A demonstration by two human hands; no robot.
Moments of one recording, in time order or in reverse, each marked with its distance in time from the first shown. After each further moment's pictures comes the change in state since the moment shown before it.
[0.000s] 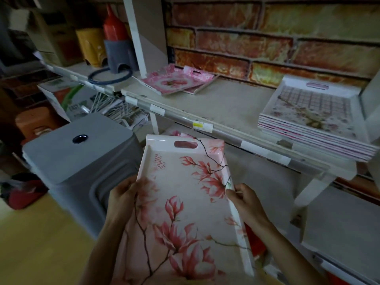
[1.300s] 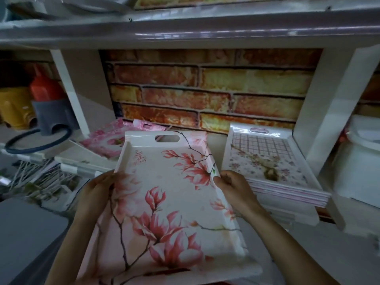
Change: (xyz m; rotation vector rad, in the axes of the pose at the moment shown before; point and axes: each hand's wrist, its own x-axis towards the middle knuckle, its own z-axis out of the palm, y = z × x) left_hand 0.165 0.156 0.093 0.020 -0.173 0.193; right_hand 0.121 -0.128 -0.098 -0.012 0.270 -0.122
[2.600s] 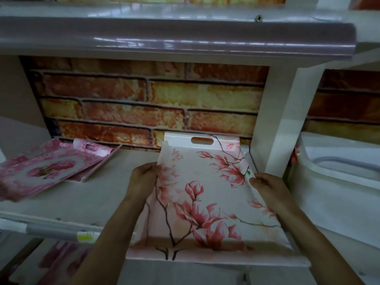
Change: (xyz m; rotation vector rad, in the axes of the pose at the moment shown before) left_hand 0.060 0.066 0.266 -0.198 -0.313 0.019; right_hand 0.071 0.066 -0.195 -0.088 0.300 0.188
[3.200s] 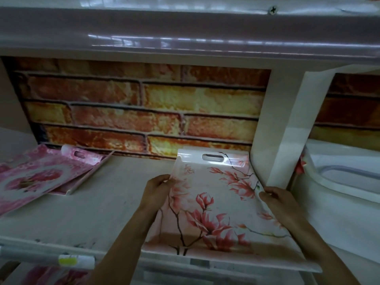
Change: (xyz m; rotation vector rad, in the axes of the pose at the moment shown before) left_hand 0.044 -0.035 0.046 0.092 -0.123 0.029; right_hand 0.039 0.028 -0.005 -0.151 0.035 0.077
